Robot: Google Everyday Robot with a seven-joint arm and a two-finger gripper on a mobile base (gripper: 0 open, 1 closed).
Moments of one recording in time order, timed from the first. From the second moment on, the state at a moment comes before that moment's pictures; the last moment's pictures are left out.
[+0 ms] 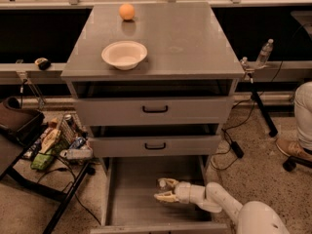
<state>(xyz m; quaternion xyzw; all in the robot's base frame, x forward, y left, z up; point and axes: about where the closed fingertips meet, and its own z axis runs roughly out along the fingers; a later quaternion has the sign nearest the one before) 0.580 -0.038 0.220 -0.44 0.62 0.41 0.51</state>
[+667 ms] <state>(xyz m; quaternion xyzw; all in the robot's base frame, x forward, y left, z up) 0.572 -0.073 0.299 -0.42 0.64 0.38 0.52</state>
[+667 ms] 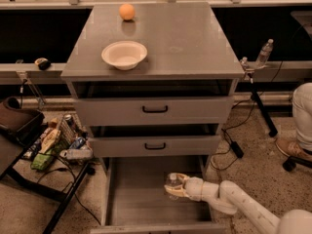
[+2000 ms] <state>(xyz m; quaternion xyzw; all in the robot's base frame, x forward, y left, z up) 0.540 -0.284 0.689 -0.33 0.65 0.43 0.53</state>
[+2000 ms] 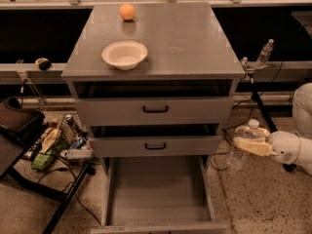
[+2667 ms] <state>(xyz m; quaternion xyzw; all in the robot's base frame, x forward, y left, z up) 0.538 -0.291 0.729 -0.33 0.65 0.41 0.54</state>
